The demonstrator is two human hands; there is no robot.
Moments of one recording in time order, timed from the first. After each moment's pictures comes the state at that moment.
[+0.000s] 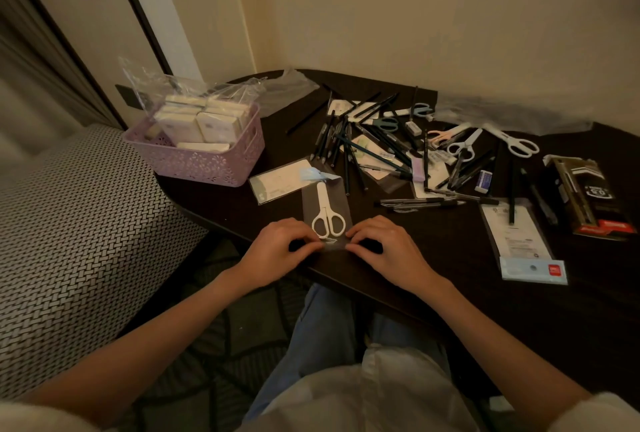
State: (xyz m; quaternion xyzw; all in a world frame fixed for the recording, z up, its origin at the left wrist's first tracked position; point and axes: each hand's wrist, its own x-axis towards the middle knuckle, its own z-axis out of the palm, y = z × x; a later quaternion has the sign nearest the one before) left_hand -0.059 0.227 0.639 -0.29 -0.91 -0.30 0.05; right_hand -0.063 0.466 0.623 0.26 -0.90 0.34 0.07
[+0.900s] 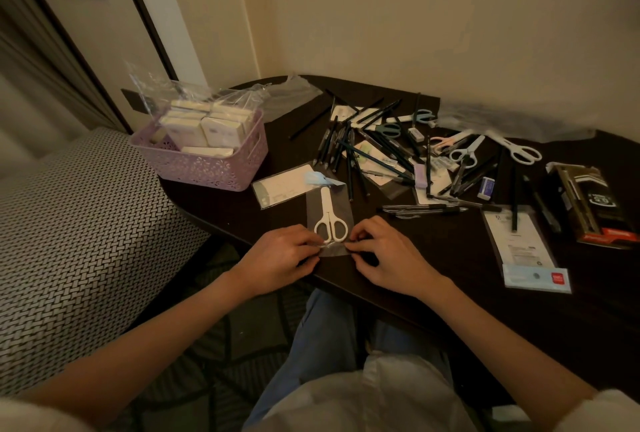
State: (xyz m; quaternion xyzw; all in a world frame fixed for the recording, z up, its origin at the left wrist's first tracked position) left_hand -0.061 0.222 0.636 -0.42 -0.89 -0.11 0.14; right_hand -0.067 0.465 0.632 0.34 -0.91 0.21 0.08
